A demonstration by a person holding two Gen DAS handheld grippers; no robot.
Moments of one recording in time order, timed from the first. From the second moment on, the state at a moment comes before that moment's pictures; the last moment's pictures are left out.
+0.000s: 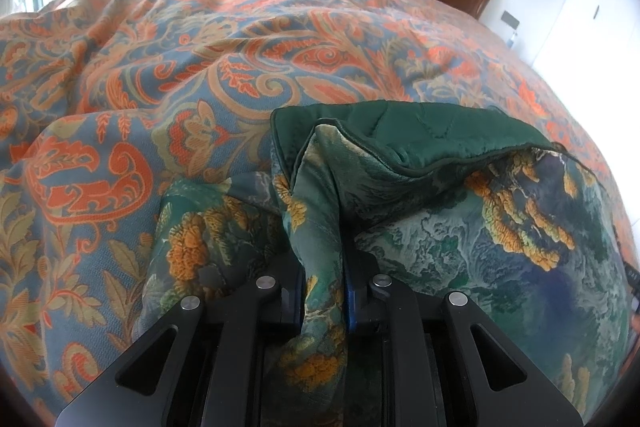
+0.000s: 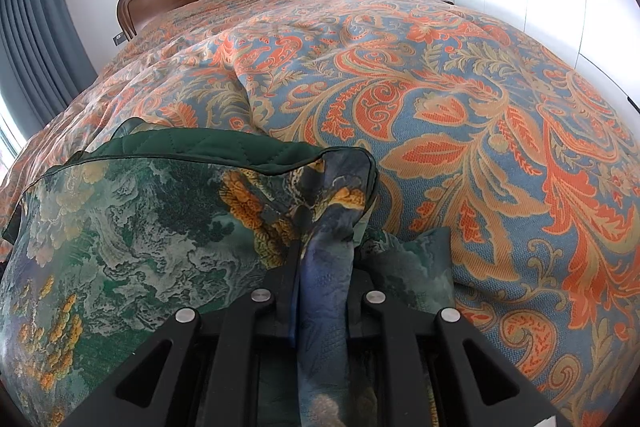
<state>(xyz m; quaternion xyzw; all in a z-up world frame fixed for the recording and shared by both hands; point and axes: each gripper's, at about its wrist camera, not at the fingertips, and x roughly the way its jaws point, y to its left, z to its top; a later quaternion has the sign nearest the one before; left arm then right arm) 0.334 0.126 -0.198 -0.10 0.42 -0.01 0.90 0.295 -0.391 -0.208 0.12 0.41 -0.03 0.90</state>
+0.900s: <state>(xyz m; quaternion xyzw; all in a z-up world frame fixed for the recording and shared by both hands) 0.218 0.040 -0.138 0.02 0.35 -0.12 0.93 0.129 -0.343 -0.100 0.04 0.32 0.01 0.95</state>
